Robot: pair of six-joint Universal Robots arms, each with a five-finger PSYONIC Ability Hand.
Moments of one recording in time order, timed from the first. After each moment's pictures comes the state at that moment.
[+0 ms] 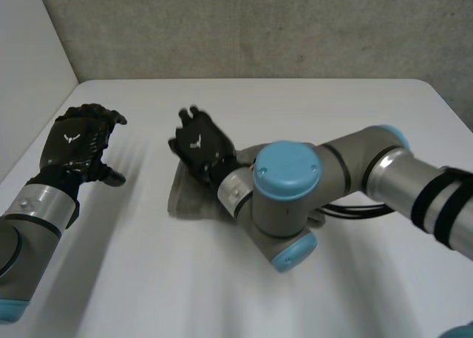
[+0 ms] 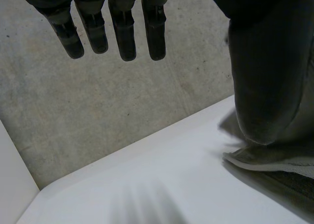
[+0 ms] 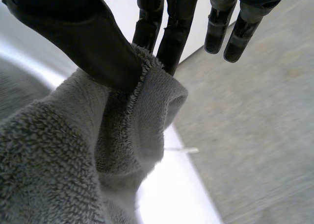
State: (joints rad) left arm 4.56 -1.68 -2.05 3.77 -1.34 3.23; right arm 2.39 -0.65 0.93 -0.30 1.40 2.52; left_hand 0.44 0.39 0.22 0.23 0.18; right_hand 1.31 1.30 0.21 0.23 1.15
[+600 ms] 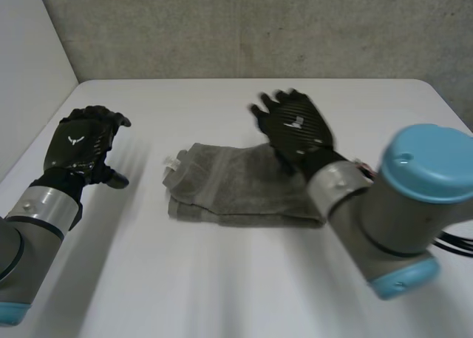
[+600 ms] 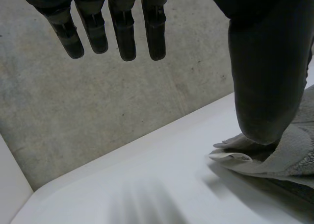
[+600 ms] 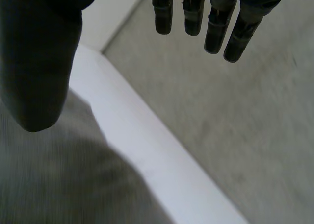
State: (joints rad) left arm 4.55 -1.69 -2.05 3.77 -1.34 3.23; right arm 2.15 -1.20 1.57 -0.35 1.47 2.72; left_hand 0.44 0.39 0.22 0.23 0.18; right_hand 0.23 0.25 0.21 0.23 0.06
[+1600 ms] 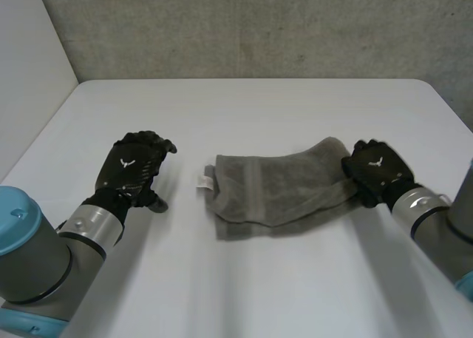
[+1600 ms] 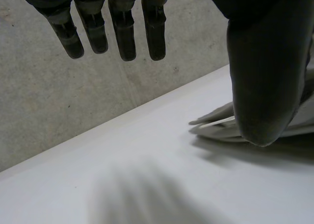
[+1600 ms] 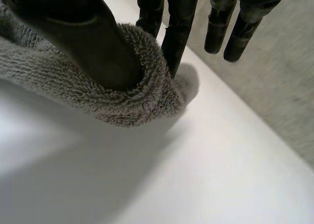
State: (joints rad) left arm 4.37 -1.82 -2.00 3.76 -1.38 3.24; right arm 1.75 -1.20 1.77 -0.28 1.26 2.59; left_hand 0.44 0.39 0.22 0.23 0.18; right_hand 1.30 1.22 0.21 0.23 1.14
